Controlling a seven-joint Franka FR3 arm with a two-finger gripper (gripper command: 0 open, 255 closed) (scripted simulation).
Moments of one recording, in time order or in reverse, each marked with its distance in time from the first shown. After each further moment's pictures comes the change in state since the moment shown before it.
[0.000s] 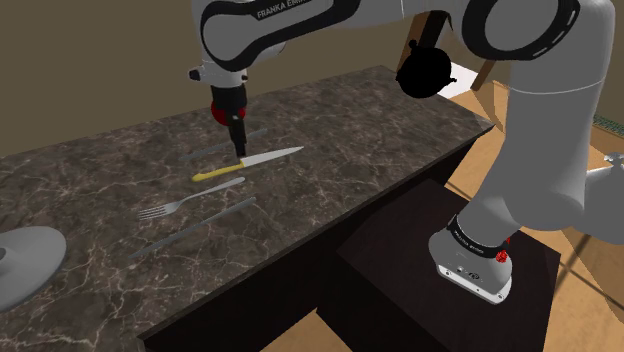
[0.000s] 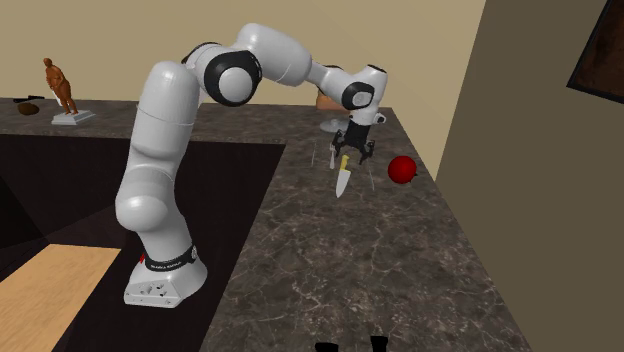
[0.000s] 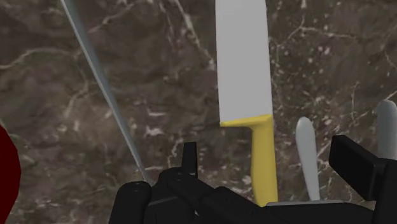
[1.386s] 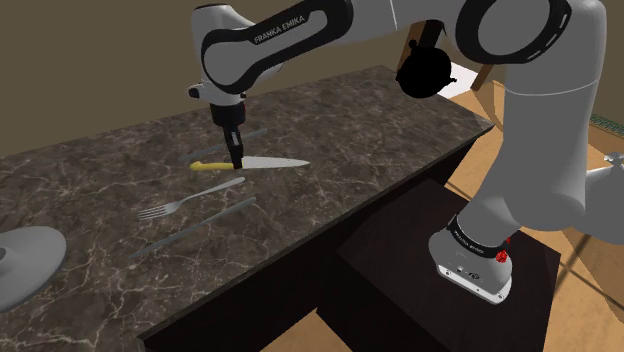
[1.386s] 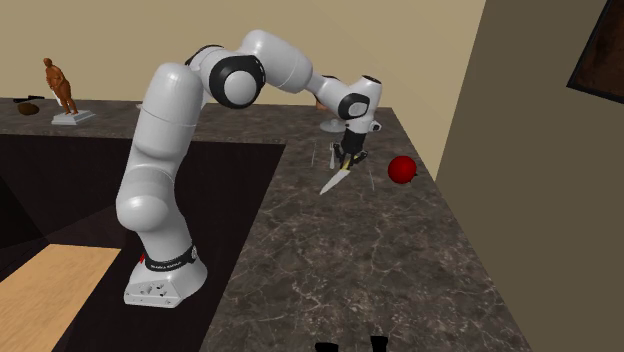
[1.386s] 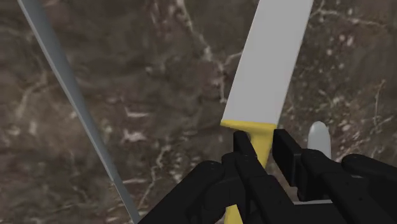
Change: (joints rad) arm 0.016 0.030 0.010 -0.047 0.000 0.083 -0.005
